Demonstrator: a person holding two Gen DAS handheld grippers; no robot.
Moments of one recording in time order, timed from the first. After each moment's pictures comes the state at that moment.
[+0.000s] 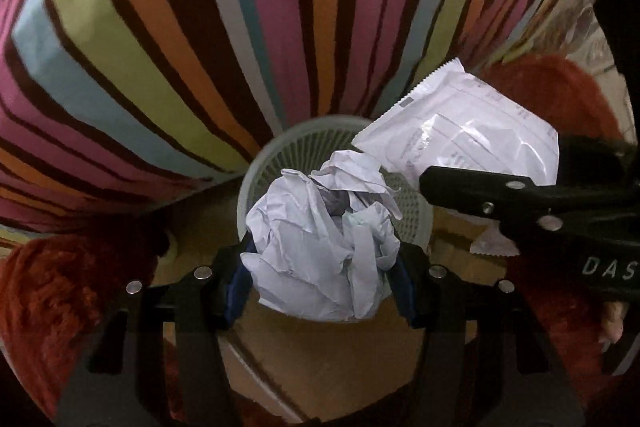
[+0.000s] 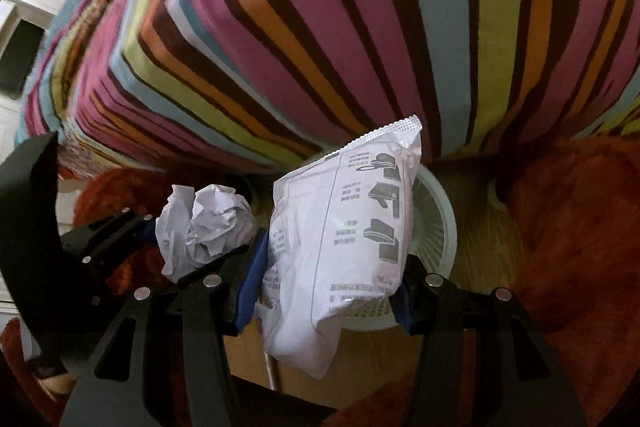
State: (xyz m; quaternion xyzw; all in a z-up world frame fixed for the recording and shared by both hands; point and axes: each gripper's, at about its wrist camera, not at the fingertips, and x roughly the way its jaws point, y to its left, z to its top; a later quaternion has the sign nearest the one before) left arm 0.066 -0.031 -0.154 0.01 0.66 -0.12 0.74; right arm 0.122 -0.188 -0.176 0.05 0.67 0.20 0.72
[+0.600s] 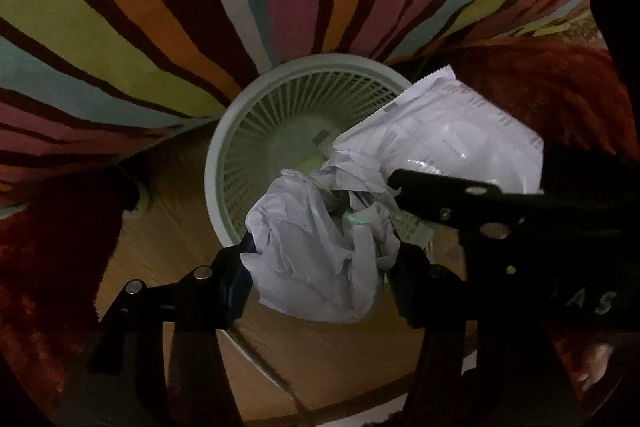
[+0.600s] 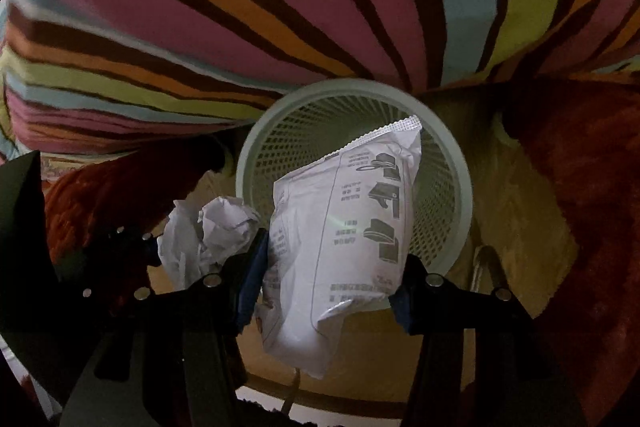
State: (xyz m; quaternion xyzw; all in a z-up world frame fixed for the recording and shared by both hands) left arm 0.085 -0.033 -0.232 -0.04 0.75 -0.11 0.65; right arm 0.143 -0.178 -0.251 0.07 0.77 0.14 0.62
